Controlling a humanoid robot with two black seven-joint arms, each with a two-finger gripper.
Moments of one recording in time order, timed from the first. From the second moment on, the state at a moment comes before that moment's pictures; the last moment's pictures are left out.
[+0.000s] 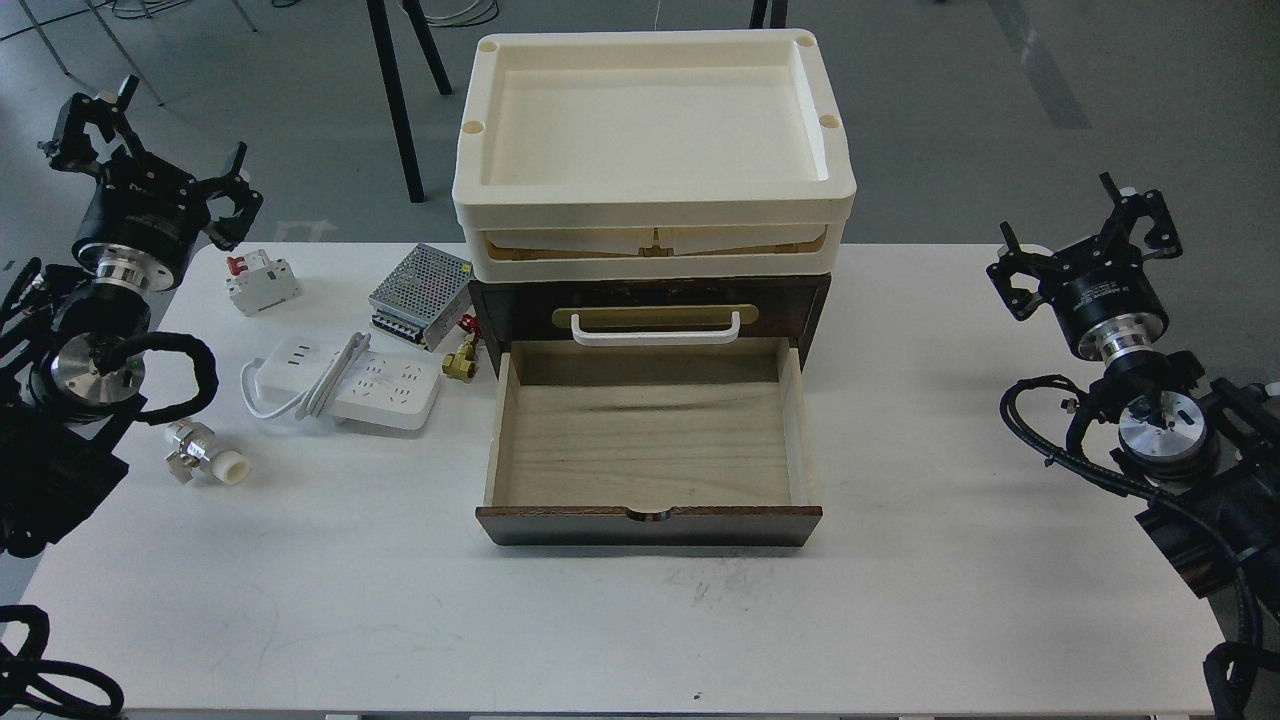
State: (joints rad) left arm -0.74 0.45 -0.74 -0.52 -0.22 -0.49 -0.35; right arm 0.61 -0.33 0.94 0.60 0.18 0.41 0.26
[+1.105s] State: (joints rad) left arm -0.74 1.06 -0.64 -1.54 1.00 -0.17 -0.35; right arm 0.61 -0.33 0.94 0.59 0.17 0.40 0.27
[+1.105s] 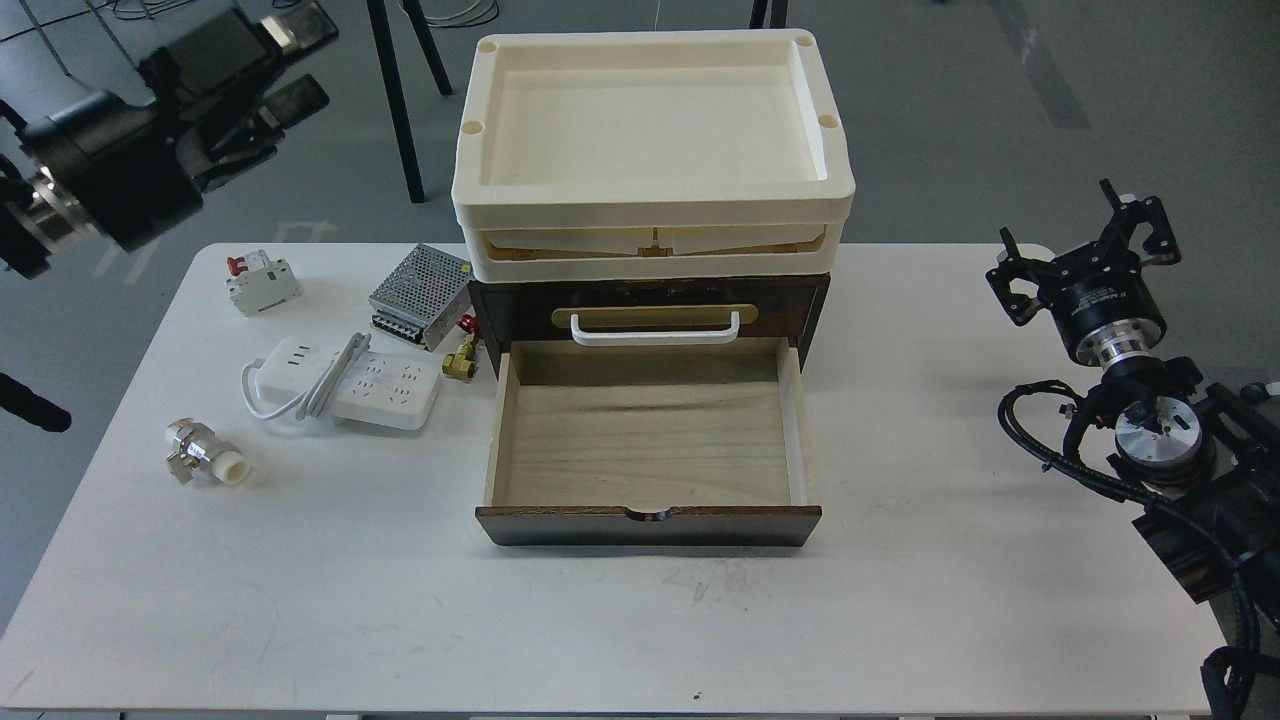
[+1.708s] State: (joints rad) left arm -0.73 0.66 -0.35 -0.88 1.69 -0.08 -0.27; right arm 0.61 -0.32 0.94 0.60 0.17 0.40 0.27
